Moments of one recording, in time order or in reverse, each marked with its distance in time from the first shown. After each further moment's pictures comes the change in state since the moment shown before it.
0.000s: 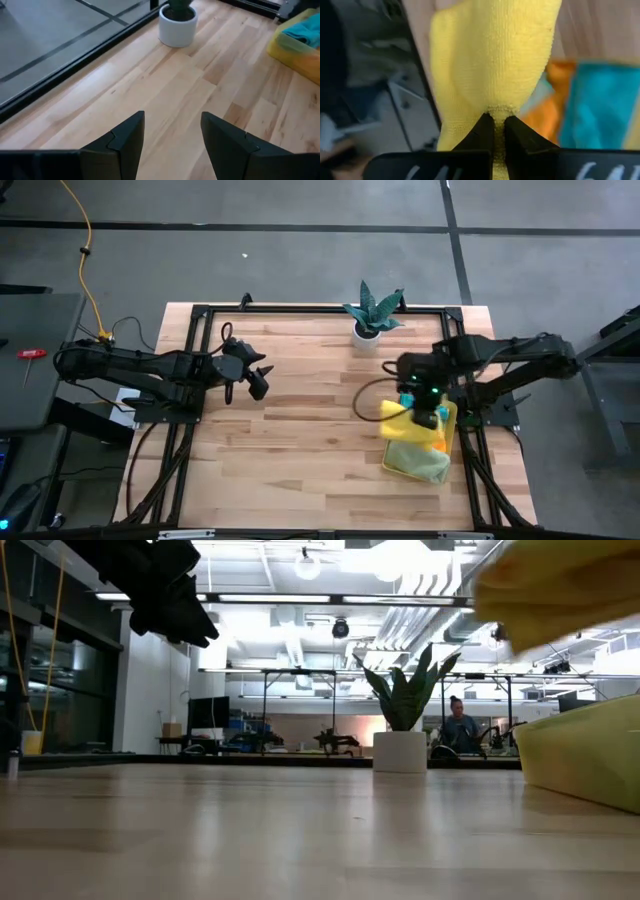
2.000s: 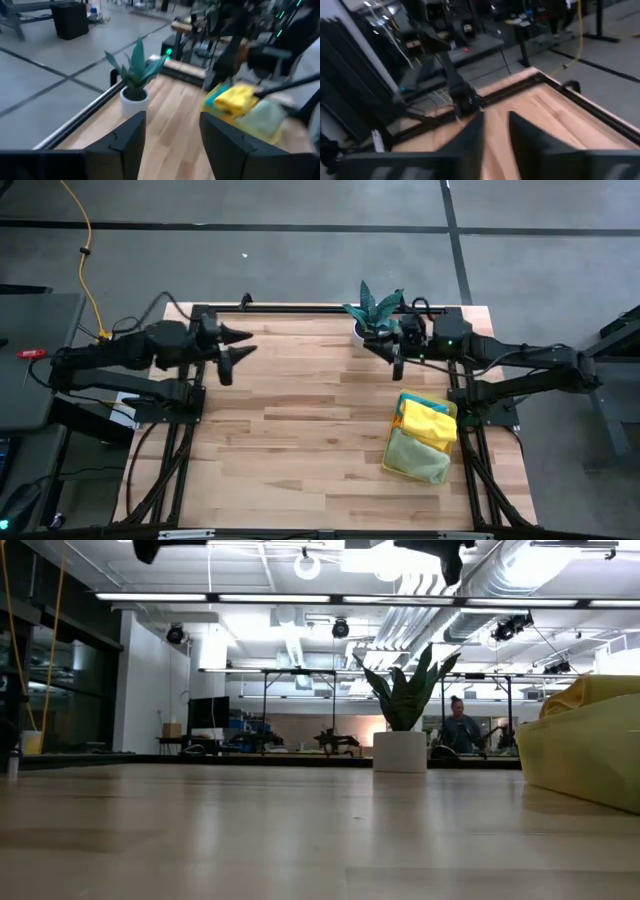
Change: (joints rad) left arm 0.100 -0.209 0.251 -0.054 0.258 0.230; right arm -0.216 -0.256 -0.398 1.266 0.431 -0.131
